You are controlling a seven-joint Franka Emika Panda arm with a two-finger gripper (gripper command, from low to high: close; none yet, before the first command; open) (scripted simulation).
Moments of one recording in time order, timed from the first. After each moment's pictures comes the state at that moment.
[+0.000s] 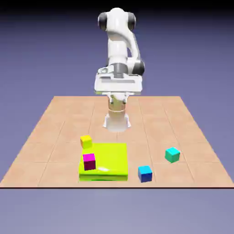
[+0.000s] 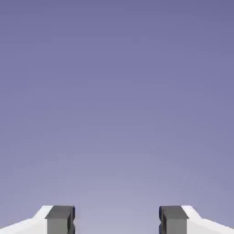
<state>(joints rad) 0.02 -0.53 0.03 -2.79 -0.01 3.01 0.76</state>
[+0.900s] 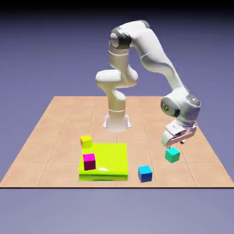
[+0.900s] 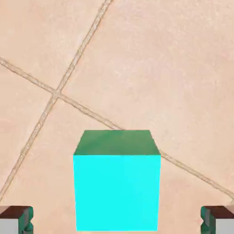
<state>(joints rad) 0.18 0.40 0.49 -2.35 -0.25 2.45 1.11</state>
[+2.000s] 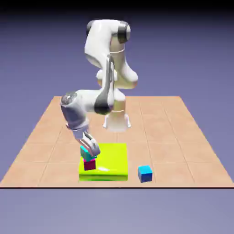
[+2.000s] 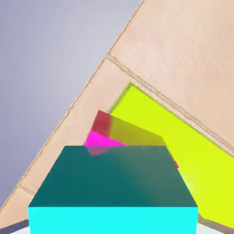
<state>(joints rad) -0.28 0.21 -0.02 -2.19 0.19 2.20 1.31</state>
